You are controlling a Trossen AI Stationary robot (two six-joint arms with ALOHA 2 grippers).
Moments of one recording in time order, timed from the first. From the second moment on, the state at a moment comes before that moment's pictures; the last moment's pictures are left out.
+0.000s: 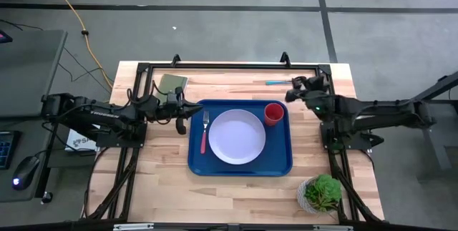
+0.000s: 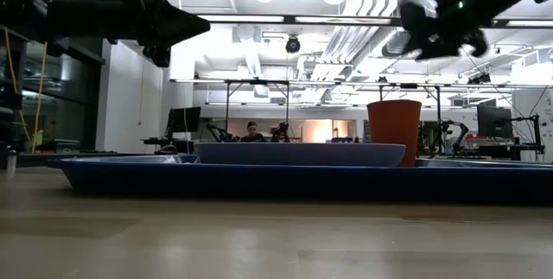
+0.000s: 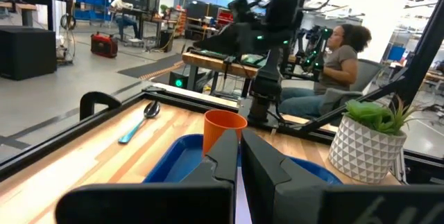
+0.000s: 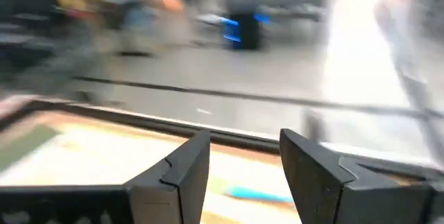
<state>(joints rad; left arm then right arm) 0.24 0.98 0.21 0.81 -0.04 -0.19 -0.11 0.78 0.52 -0.23 1.00 0.59</state>
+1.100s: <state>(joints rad) 0.23 0.98 0.21 0.81 -0.04 -0.19 -0.63 1.38 0.20 0.33 0.83 1.26</state>
